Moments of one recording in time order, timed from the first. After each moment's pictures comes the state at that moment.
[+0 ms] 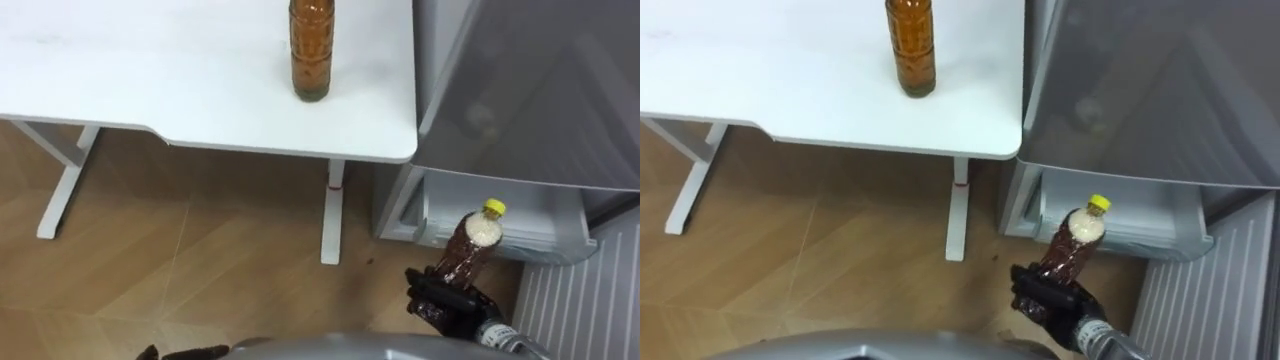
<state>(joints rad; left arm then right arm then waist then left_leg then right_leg) 0.26 0.21 0.07 1.02 -0.38 0.06 0.09 0.24 -0.27 0.08 0.83 0.80 0.13 0.33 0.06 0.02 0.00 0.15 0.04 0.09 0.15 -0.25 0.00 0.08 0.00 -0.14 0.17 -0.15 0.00</state>
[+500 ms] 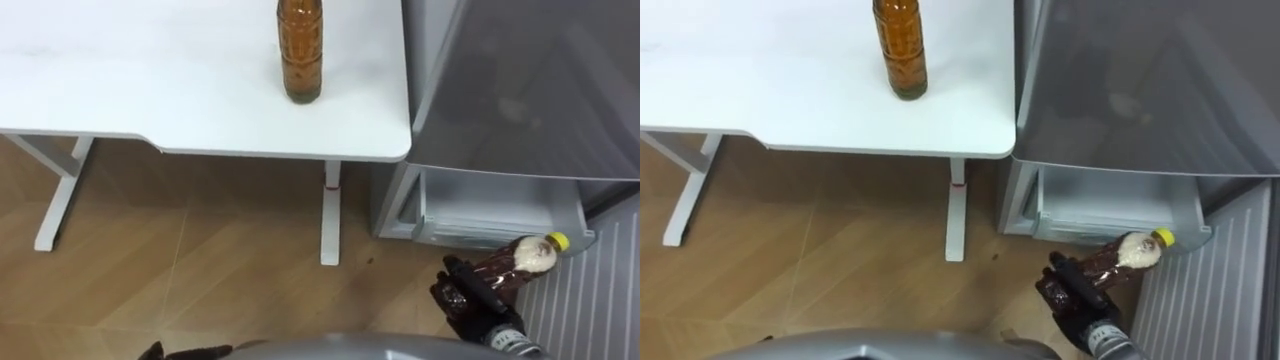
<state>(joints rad) 0.27 0.22 0.06 1.02 -0.30 0.06 0.08 0.23 -0.26 0.05 0.89 1.22 0.12 0.24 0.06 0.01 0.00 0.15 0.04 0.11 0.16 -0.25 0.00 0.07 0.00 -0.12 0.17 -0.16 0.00</state>
